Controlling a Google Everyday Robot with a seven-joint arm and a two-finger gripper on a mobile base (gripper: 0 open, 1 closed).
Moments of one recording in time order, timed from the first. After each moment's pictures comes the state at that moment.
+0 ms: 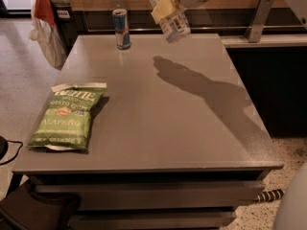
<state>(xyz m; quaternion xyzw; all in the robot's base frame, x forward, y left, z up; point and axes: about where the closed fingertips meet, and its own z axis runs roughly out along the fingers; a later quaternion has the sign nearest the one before) 0.704 -0.047 0.999 -0.33 0.86 0.14 0.37</state>
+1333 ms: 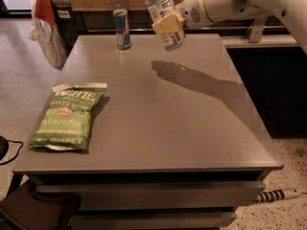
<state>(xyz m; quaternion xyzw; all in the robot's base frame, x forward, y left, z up) 0.711 -0.046 0.975 -0.42 0.75 0.19 0.47</state>
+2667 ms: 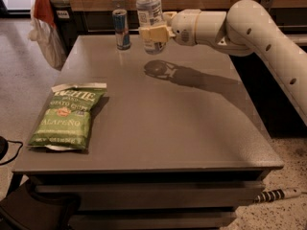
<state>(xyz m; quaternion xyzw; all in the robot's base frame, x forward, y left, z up) 0.726 -0.008 0.961 -0.42 0.62 0.31 0.58</state>
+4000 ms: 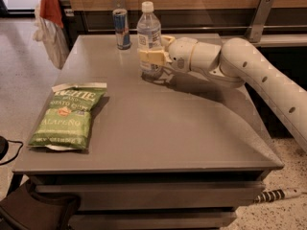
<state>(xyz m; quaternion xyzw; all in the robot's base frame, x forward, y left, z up) 0.705 -0.002 0.904 -0.39 0.61 0.33 0.61</state>
